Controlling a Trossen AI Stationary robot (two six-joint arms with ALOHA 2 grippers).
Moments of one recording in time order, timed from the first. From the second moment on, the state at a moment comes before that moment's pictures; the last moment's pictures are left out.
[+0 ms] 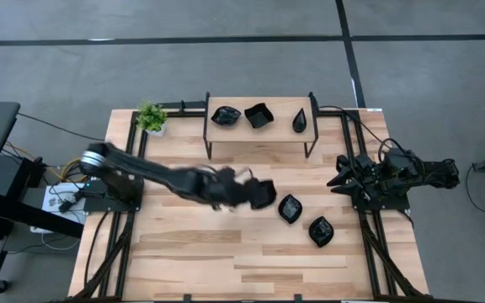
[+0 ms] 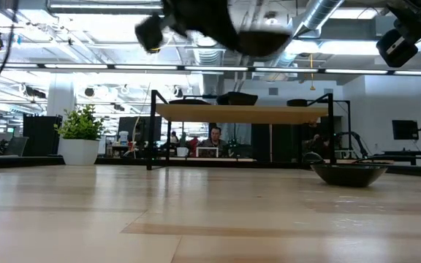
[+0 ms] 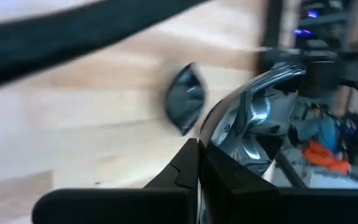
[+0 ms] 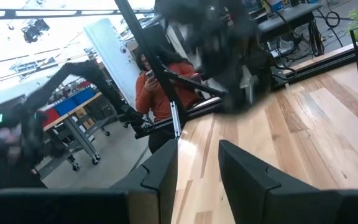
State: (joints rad) left arm -0.27 1.74 1.42 -0.51 -0.35 -1.76; right arm 0.11 0.00 0.31 -0.29 -0.16 0.47
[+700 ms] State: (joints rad) left arm 0.59 1.33 1.43 -0.76 0.28 -0.69; right arm 0.11 0.00 0.31 -0.31 -0.16 0.47
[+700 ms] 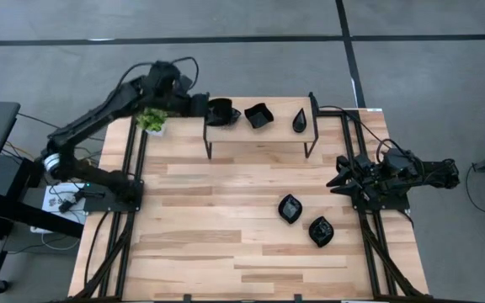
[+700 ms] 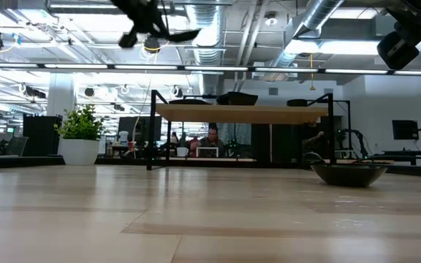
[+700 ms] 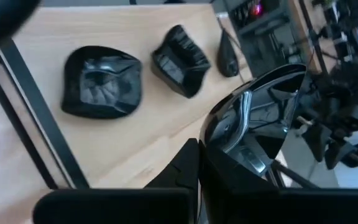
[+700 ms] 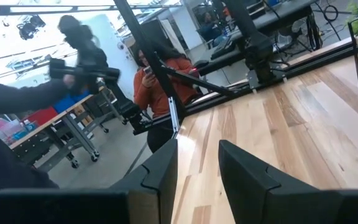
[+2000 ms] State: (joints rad) left arm 0.80 1.90 1.89 -1.23 0.46 -0.05; right arm 0.11 0.00 0.31 -0.31 -0.13 0.44
